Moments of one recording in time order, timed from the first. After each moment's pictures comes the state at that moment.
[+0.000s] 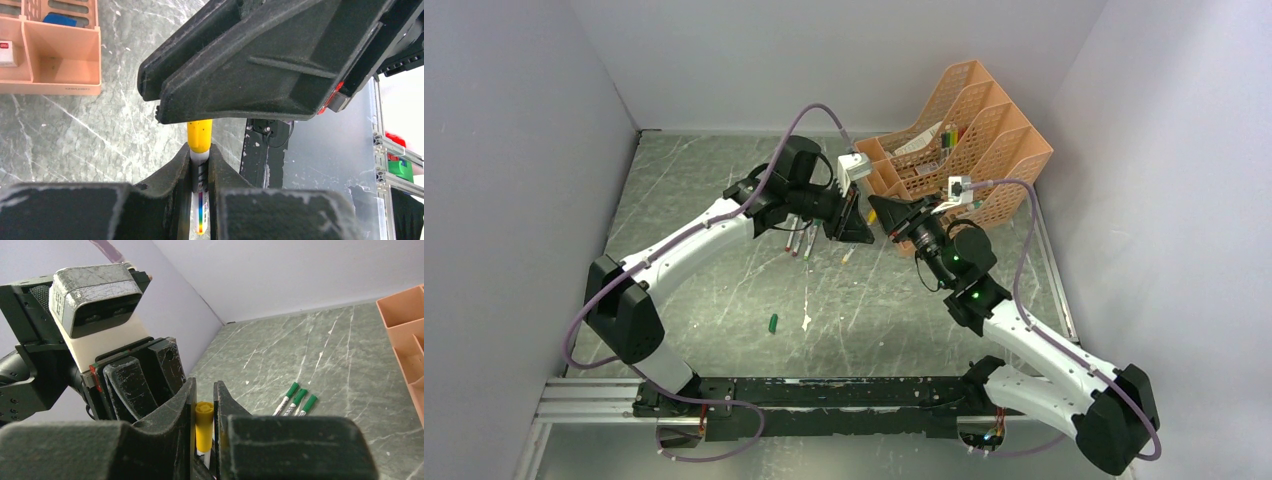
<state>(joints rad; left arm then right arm) -0.71 1.61 1.45 -0.36 0.77 -0.10 0.66 0.95 0.60 0.52 0.08 0.64</state>
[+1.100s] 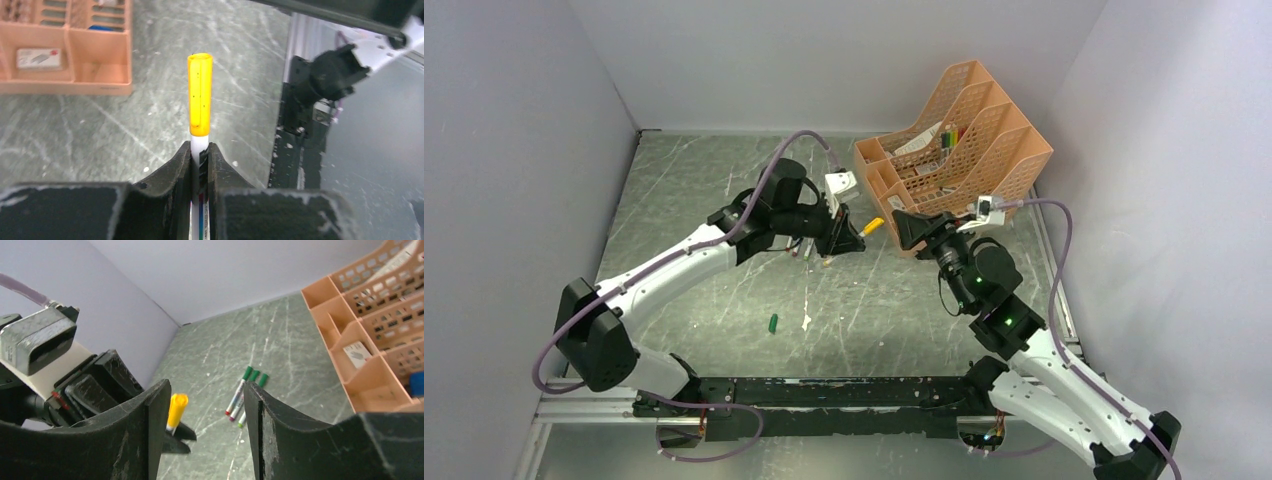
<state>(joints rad) -0.75 1.44 1.22 -0.22 0.68 -0.01 0.71 0.68 0.63 0.16 0.33 0.59</state>
